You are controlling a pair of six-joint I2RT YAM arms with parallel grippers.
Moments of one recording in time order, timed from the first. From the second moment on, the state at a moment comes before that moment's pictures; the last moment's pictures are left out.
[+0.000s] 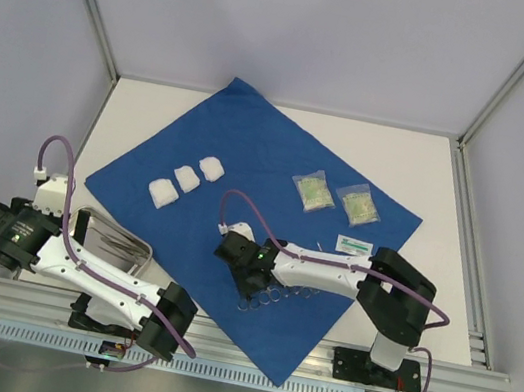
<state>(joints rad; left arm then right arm) 1.30 0.72 0.98 -1.35 0.57 1.16 1.21 1.79 1.11 -0.57 0.17 0.57</state>
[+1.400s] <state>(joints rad) 1.30 0.63 1.14 -1.35 0.58 1.16 1.25 2.28 2.03 -0.34 -0.04 0.48</state>
